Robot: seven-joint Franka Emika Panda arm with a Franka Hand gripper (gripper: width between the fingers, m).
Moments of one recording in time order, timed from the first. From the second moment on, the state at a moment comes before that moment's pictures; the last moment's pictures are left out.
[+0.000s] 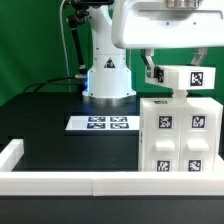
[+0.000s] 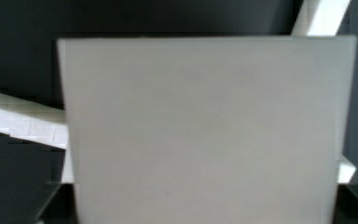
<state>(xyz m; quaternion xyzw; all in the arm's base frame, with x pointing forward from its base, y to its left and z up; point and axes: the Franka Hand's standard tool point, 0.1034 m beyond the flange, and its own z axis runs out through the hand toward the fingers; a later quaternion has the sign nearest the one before) 0.591 0.074 0.170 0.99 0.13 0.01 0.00</state>
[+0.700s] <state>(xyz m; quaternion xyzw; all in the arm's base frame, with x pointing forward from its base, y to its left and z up) 0.606 0.080 0.164 0.99 0.14 0.00 0.00</state>
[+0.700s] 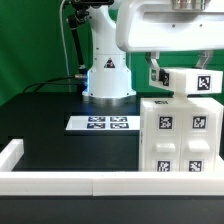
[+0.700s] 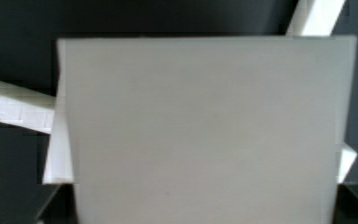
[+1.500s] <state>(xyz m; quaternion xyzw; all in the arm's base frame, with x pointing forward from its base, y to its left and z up) 0.609 0.079 0.154 0.99 0.13 0.01 0.00</state>
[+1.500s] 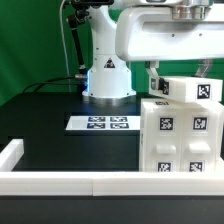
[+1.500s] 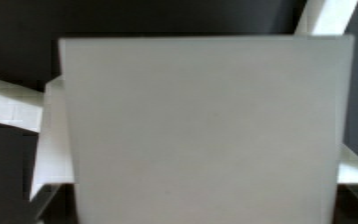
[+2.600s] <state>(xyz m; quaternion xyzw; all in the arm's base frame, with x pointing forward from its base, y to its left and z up) 0.608 0.081 0.154 1.00 0.03 0.01 0.00</state>
